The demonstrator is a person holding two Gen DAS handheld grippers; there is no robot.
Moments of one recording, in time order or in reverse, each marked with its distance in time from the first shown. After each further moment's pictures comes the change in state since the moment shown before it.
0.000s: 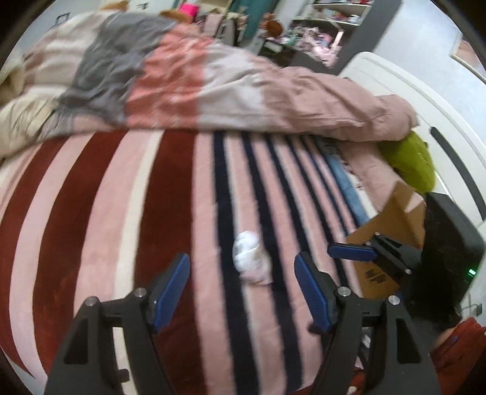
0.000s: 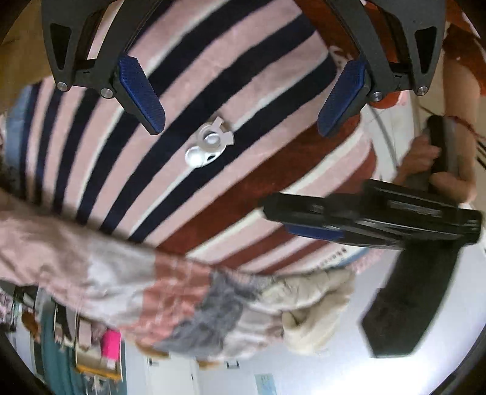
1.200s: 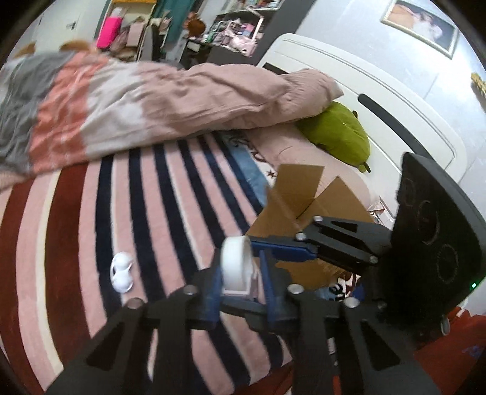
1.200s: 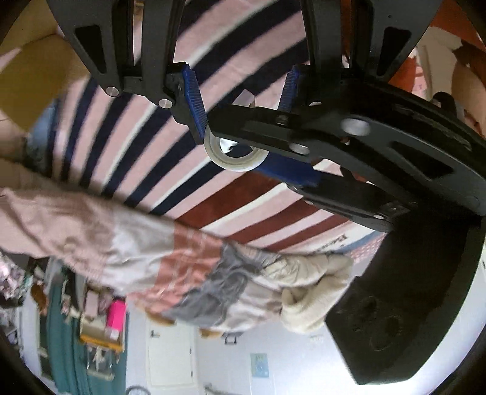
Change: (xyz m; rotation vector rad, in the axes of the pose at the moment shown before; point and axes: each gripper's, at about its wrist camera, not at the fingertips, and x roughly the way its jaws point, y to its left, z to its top) left arm -0.013 -0.168 0.011 0.234 0.004 -0.248; right arm -0.079 -0.006 -0.014 -0.082 -0.151 -0.089
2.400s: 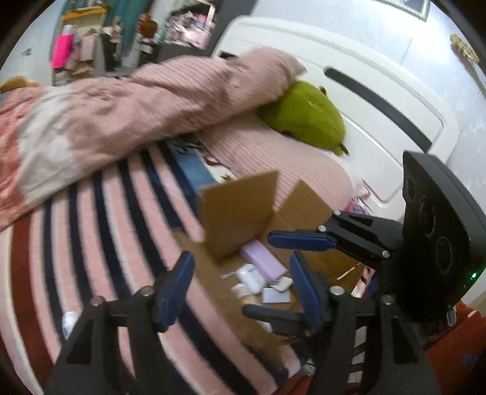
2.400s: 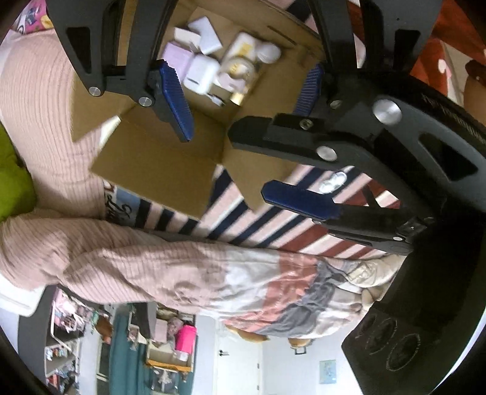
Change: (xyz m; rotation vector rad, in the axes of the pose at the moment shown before) left arm 0.059 -0.058 0.045 0.142 0.021 -0.047; right arm -0.076 -0.100 -0.045 0.151 0.090 -0.233
